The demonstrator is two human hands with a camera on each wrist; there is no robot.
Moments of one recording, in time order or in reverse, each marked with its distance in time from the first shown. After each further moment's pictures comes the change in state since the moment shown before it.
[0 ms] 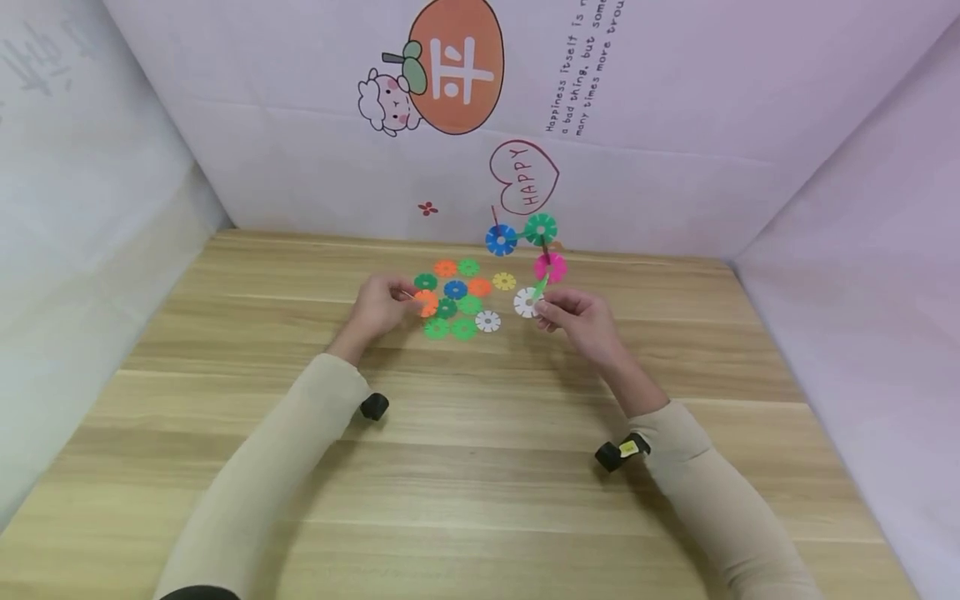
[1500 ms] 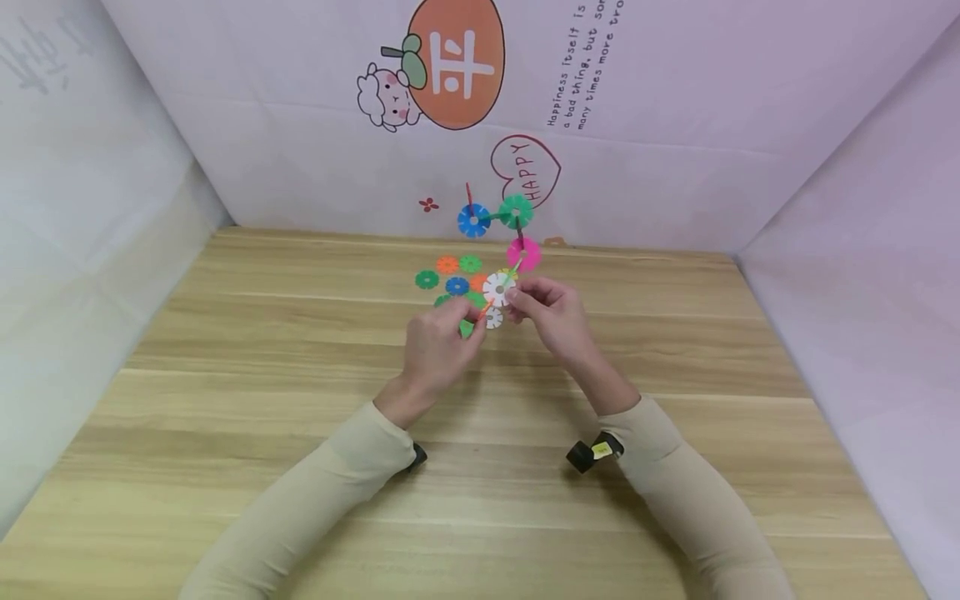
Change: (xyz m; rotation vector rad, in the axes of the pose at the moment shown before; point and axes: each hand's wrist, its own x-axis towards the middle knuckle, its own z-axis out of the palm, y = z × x) left_hand -0.065 0.056 0.071 0.225 0.419 0.840; right_hand -0.004 -0.033 0.050 0.147 0.026 -0.083
